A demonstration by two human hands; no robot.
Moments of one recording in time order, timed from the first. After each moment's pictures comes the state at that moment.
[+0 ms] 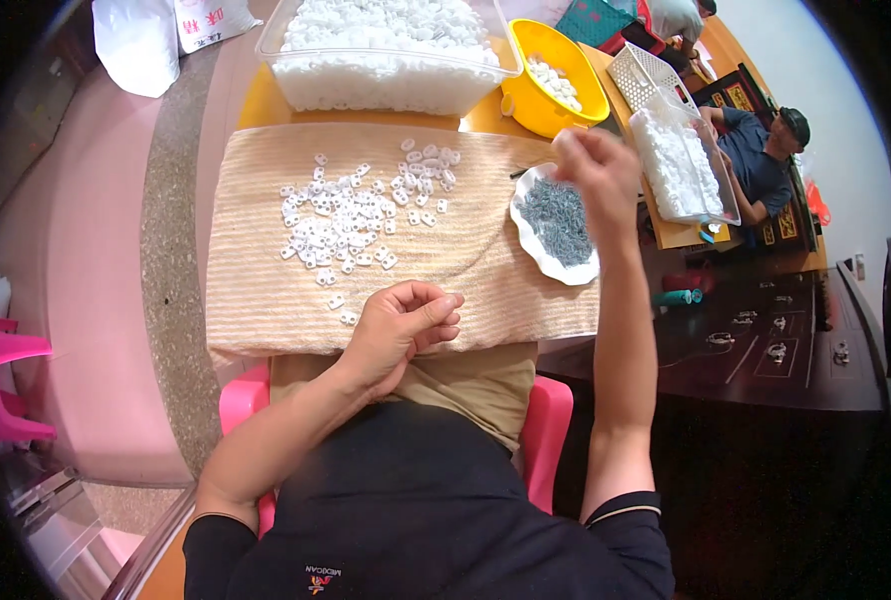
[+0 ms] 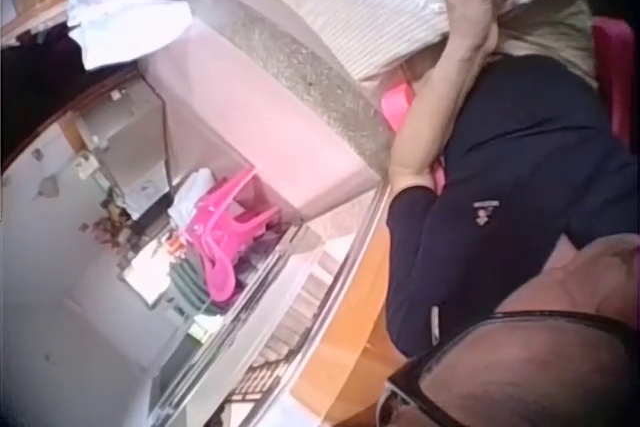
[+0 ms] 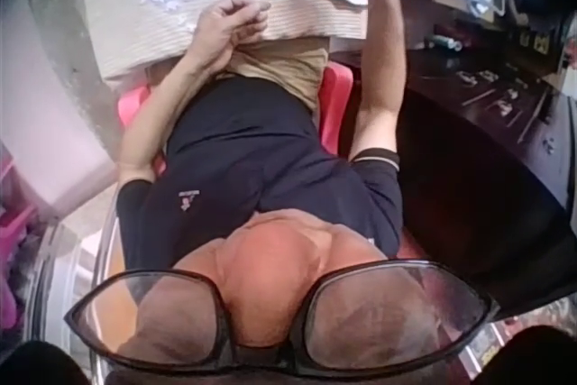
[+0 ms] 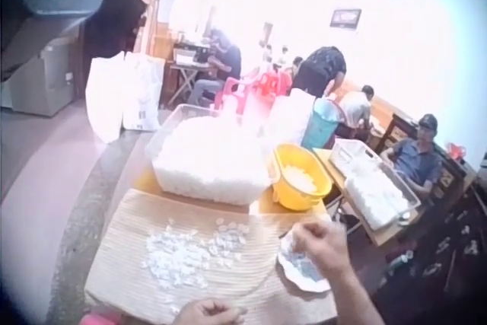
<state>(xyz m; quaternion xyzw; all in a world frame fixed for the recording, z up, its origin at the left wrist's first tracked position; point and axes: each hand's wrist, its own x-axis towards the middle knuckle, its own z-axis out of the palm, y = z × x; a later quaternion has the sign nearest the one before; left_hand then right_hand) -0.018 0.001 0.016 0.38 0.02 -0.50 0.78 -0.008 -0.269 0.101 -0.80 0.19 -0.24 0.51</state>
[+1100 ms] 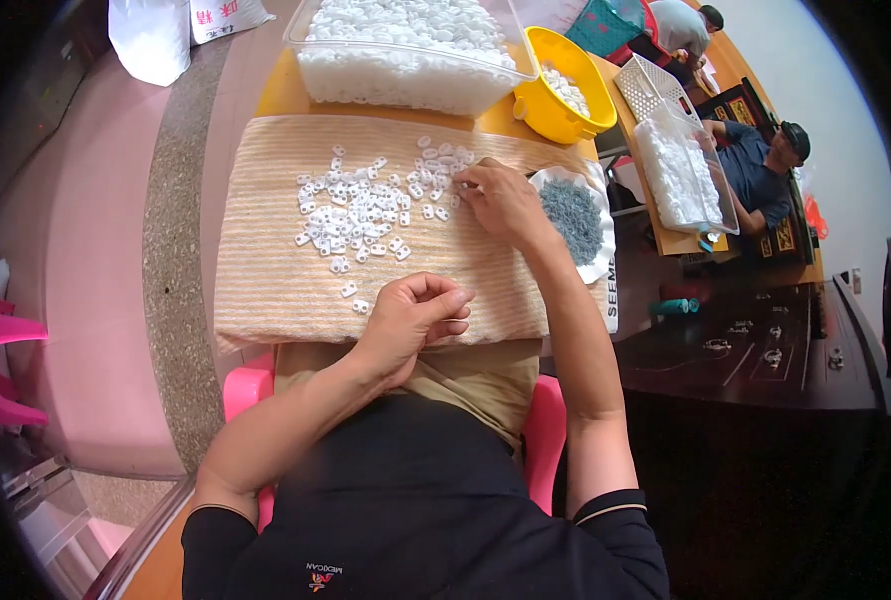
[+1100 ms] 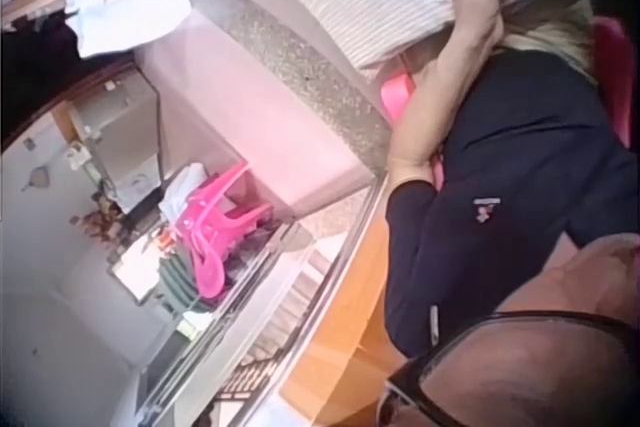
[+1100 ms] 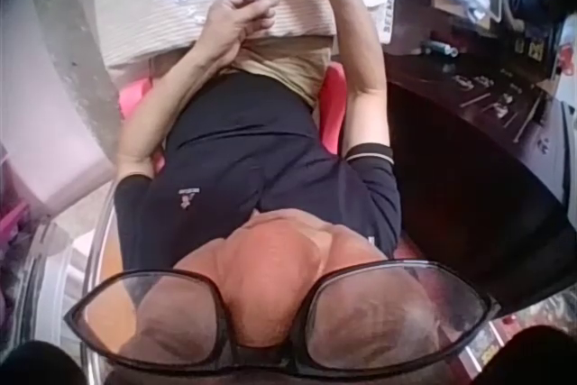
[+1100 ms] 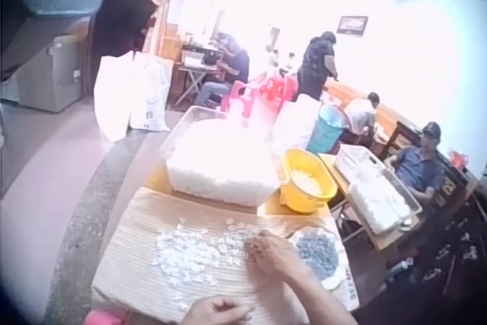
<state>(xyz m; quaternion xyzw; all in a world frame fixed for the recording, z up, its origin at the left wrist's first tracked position) -0.021 0.002 0.006 0.38 0.00 -0.50 0.78 0.022 -0.222 0.023 -0.99 0.01 -0.07 0.16</state>
